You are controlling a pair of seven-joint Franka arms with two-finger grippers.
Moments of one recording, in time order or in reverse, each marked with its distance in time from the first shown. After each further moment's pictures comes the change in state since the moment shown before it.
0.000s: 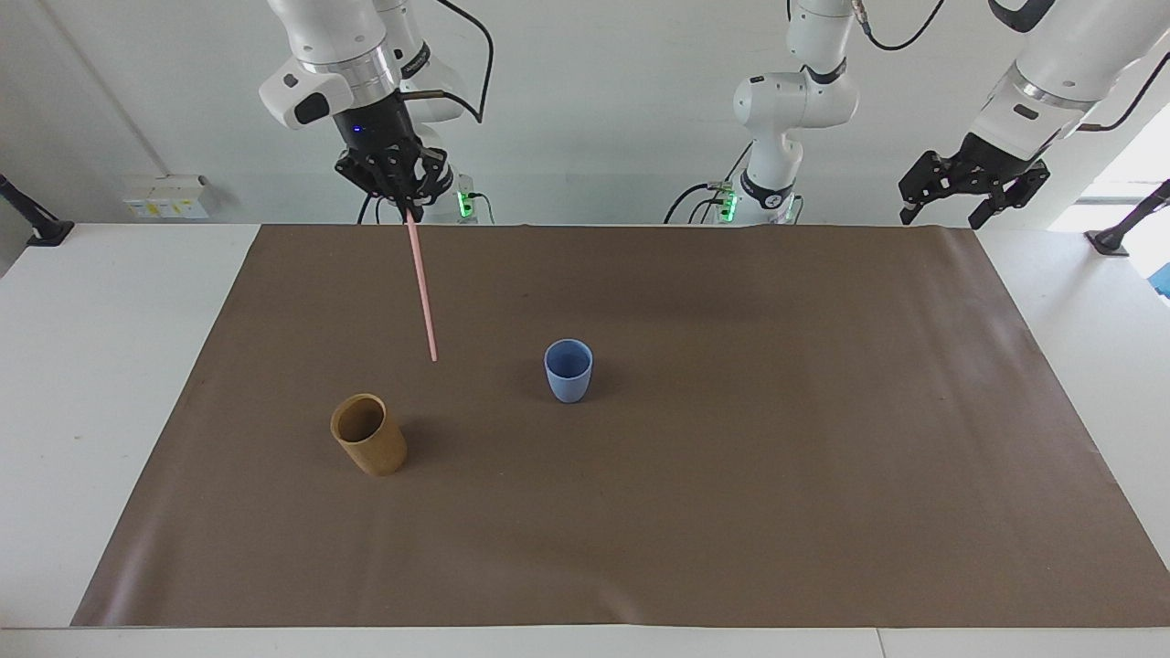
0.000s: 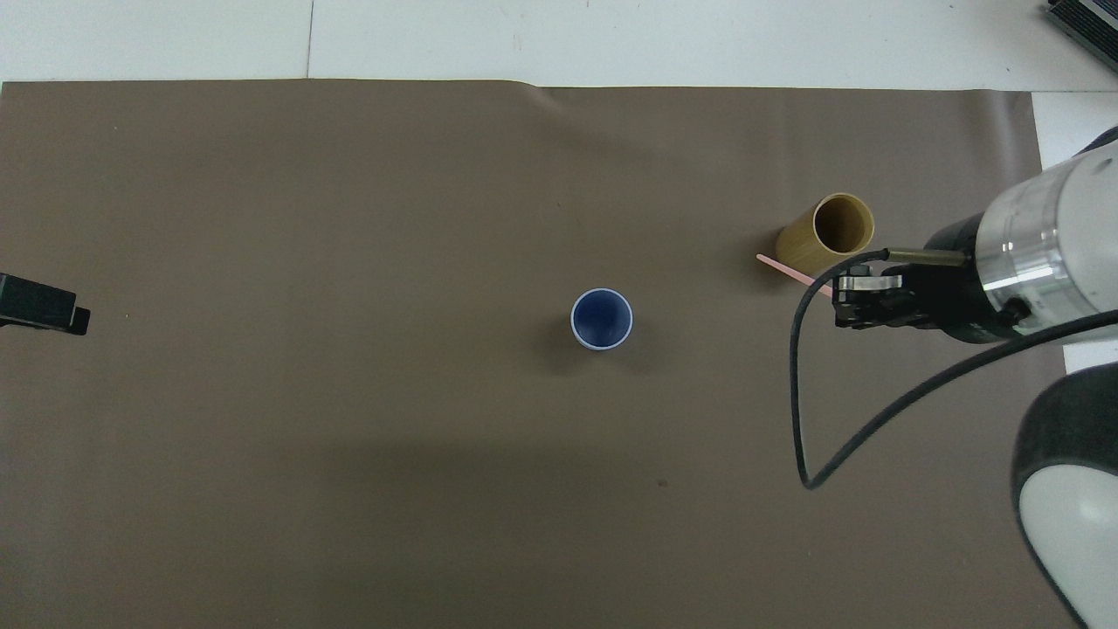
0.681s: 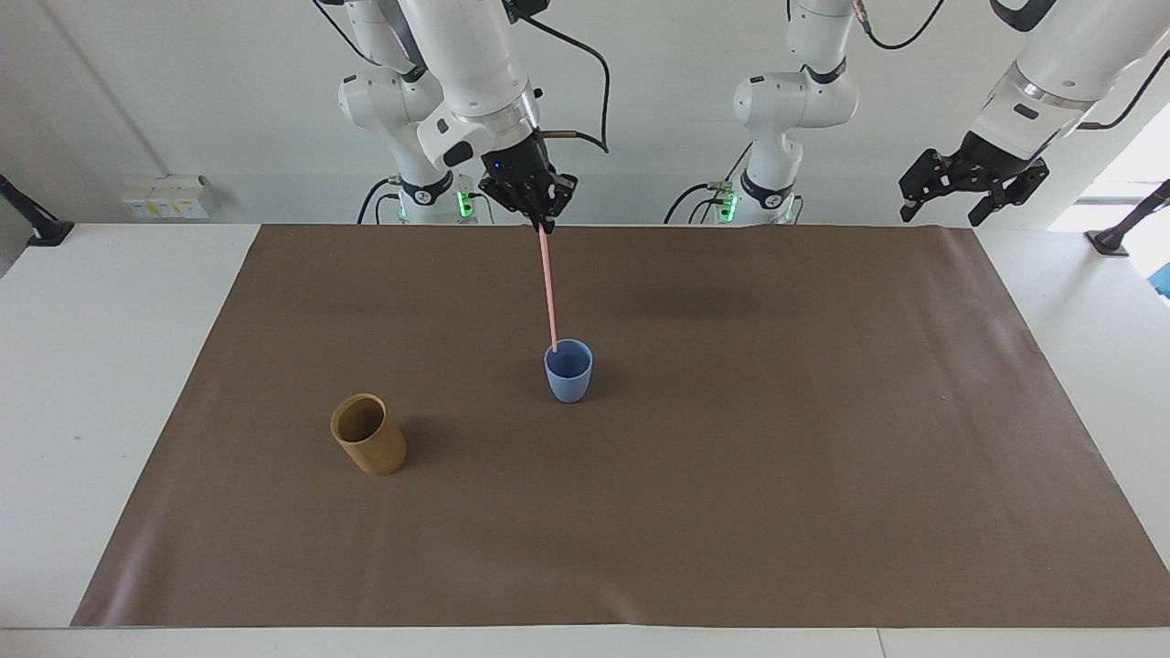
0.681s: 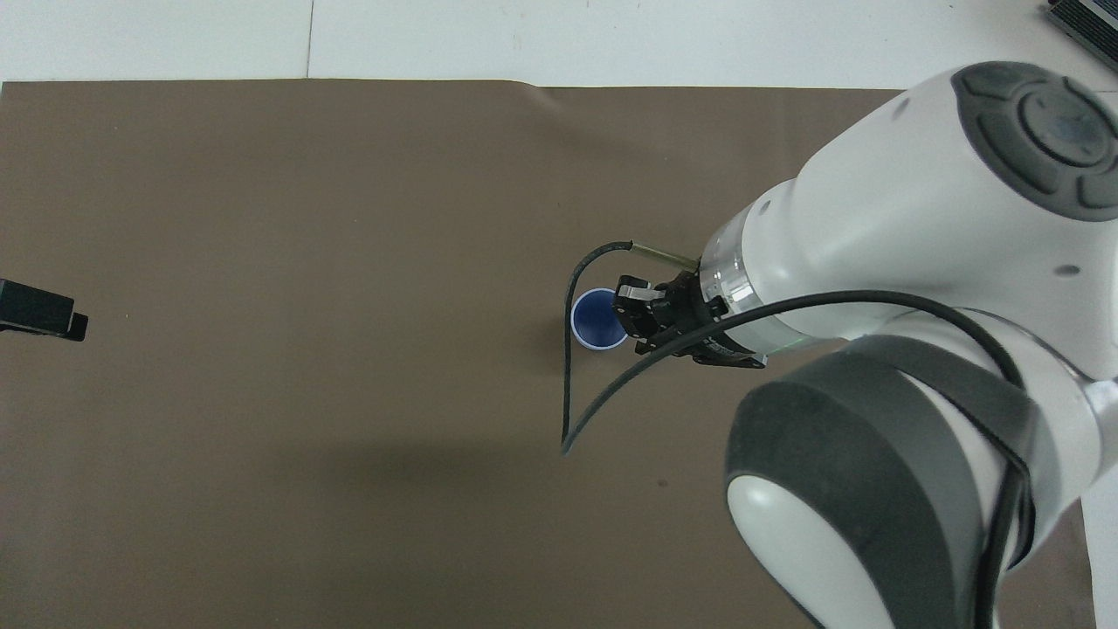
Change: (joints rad) left arm 0.000 0.000 0.005 -0.005 0.002 -0.009 0.000; right arm 0.185 0.132 0.004 0.007 0.128 0.104 0.388
